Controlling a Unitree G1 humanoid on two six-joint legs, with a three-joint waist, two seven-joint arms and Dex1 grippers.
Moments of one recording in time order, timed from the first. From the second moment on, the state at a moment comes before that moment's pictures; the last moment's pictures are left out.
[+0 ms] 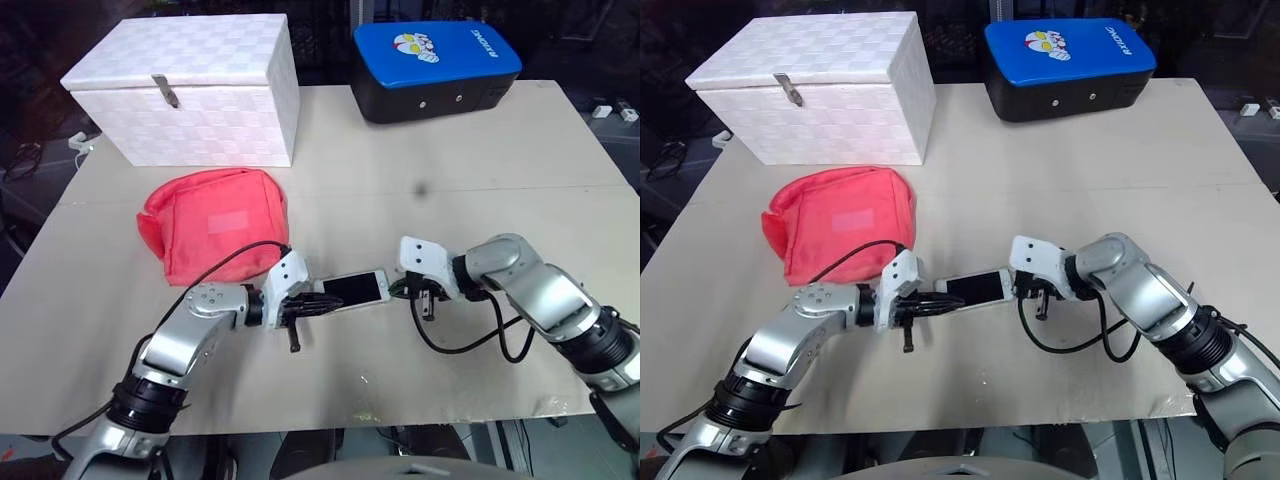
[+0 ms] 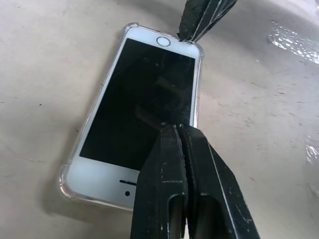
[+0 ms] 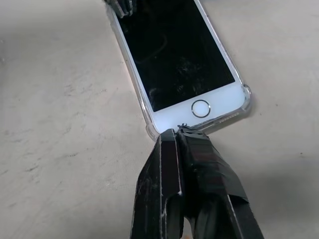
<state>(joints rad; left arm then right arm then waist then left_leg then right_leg) -0.21 0.66 -0.19 -0.18 -0.36 0.50 -1.01 -0.62 -0.68 0.54 -0.32 0.11 0.85 1.04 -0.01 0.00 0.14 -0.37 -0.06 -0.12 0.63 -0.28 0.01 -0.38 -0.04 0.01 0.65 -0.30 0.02</state>
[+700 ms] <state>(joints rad) -0.08 0.55 -0.02 -0.13 -0.44 0.34 -0.93 -0.29 -0.49 0.22 -0.42 0.20 0.69 0.84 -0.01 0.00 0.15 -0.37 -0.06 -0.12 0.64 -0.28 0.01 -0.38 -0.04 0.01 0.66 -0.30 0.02</state>
